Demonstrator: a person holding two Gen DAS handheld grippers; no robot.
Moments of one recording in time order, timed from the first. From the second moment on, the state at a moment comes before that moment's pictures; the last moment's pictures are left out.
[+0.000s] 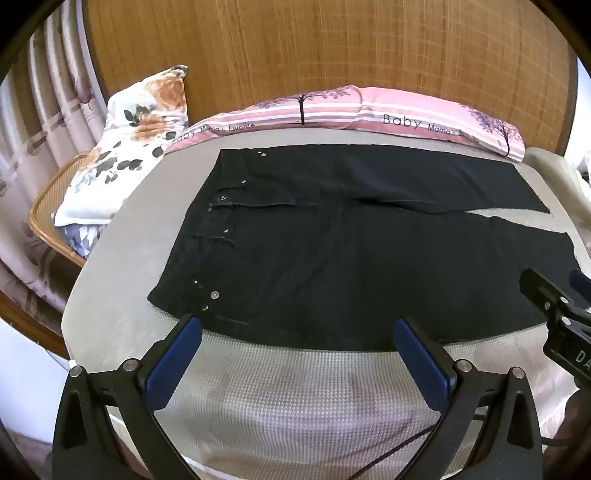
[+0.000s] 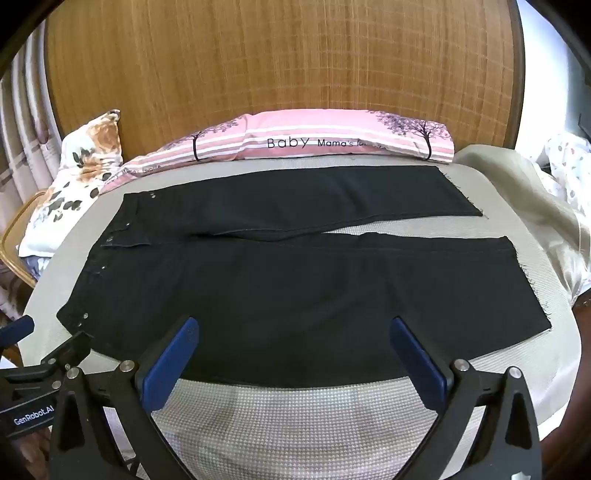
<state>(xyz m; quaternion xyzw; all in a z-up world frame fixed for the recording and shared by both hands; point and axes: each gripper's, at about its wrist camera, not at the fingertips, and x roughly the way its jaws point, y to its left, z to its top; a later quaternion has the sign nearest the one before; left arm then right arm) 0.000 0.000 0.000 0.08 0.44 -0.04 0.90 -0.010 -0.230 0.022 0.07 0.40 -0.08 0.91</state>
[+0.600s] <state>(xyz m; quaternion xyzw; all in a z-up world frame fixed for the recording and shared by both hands) 0.000 0.007 -0.006 0.05 0.46 -0.03 0.89 -0.006 -0.226 0.017 0.07 0.41 -0.06 0.91</state>
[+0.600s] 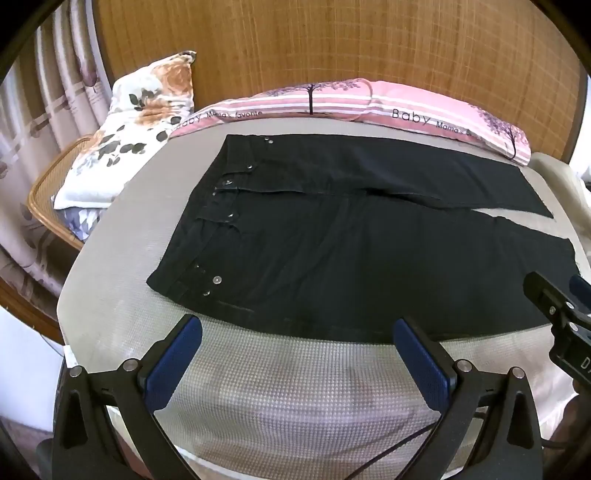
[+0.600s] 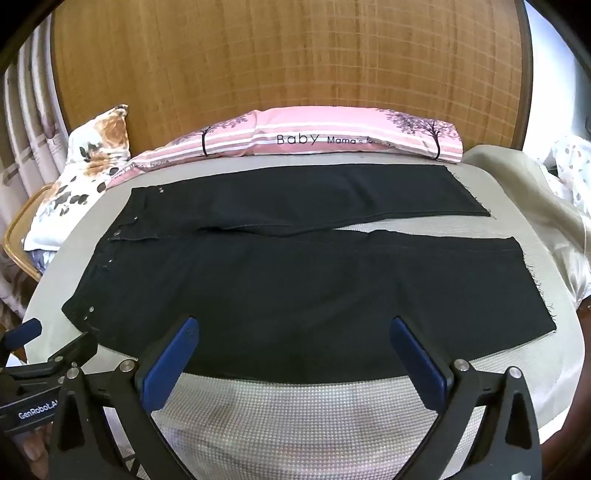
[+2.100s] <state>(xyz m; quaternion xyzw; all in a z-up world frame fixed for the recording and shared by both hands) -0.001 0.011 -0.013 0.05 0.46 -0.03 0.89 -0.004 -0.226 0.012 0.07 0.41 -0.06 0.91</state>
